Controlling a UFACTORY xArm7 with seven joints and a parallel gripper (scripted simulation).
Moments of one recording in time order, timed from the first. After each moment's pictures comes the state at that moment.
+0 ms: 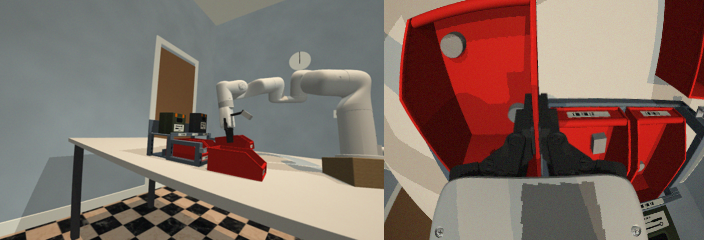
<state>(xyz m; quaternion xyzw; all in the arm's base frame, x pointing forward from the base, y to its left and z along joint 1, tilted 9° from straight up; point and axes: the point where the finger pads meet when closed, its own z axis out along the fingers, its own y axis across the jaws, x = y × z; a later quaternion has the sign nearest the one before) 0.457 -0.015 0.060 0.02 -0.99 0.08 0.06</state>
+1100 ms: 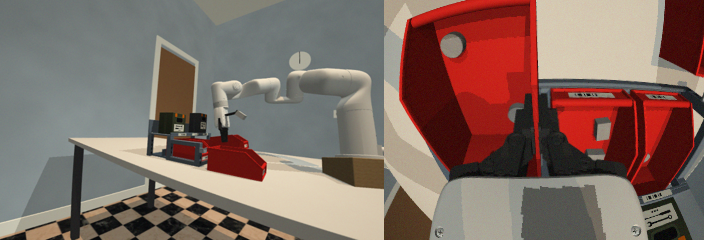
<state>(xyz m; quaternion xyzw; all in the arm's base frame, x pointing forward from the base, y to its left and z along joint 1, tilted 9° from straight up) 0.484 -0.013 0.061 0.02 -0.99 0.08 0.06</state>
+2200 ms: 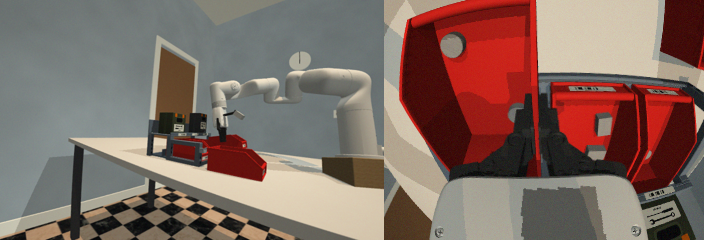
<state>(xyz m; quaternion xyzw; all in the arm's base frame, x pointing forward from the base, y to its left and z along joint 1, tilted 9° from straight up) 0.493 -0.013 0.061 0.02 -0.99 0.08 0.06</state>
